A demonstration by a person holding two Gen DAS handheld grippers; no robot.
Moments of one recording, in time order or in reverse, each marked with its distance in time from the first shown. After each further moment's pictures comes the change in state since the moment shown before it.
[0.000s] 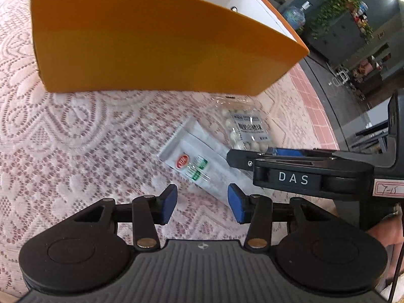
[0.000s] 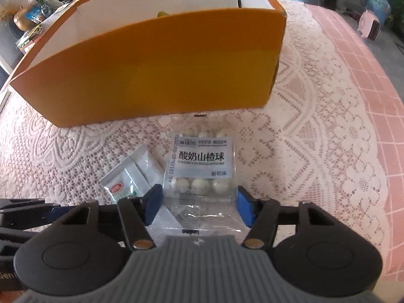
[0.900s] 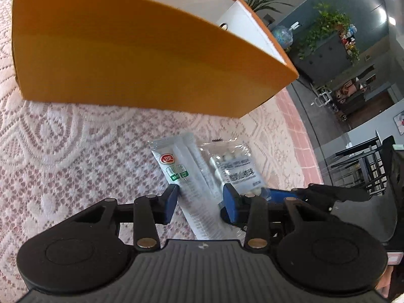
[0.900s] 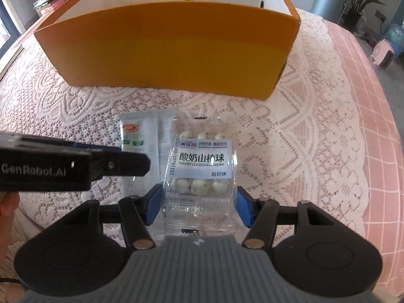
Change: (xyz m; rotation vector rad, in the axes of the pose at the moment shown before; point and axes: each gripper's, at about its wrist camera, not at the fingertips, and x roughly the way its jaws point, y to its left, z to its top) left arm 0.007 -0.001 0.017 -0.056 -0.089 -0.115; right arm -0.022 0.006 -0.020 -0.182 0.038 -0.029
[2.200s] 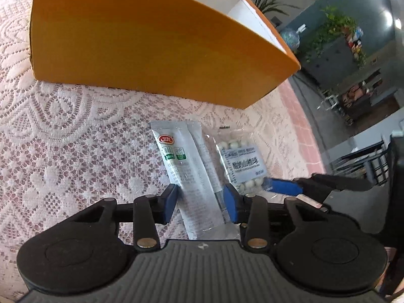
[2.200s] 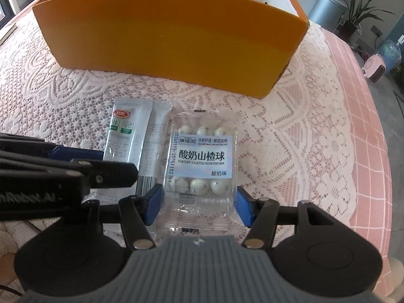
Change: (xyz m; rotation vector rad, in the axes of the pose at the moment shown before) left arm 0.007 -0.001 -0.021 -0.035 -0.009 0.027; right arm 0.004 0.008 -0.006 -0.068 0.015 -0.095
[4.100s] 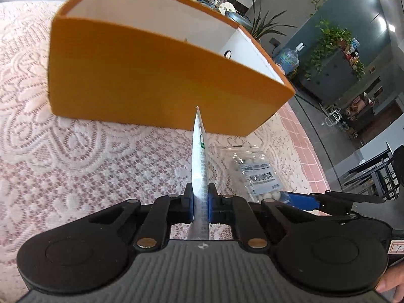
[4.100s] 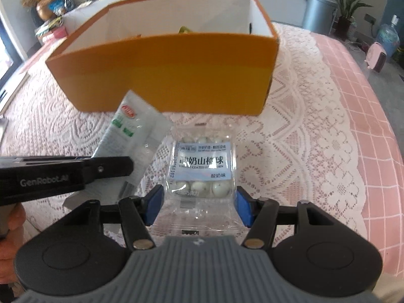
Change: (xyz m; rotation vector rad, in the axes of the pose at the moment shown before) left arm -0.021 -0.013 0.000 0.058 -0.141 0.048; right arm -0.028 -0.018 -0.009 0.147 -0.151 0.116
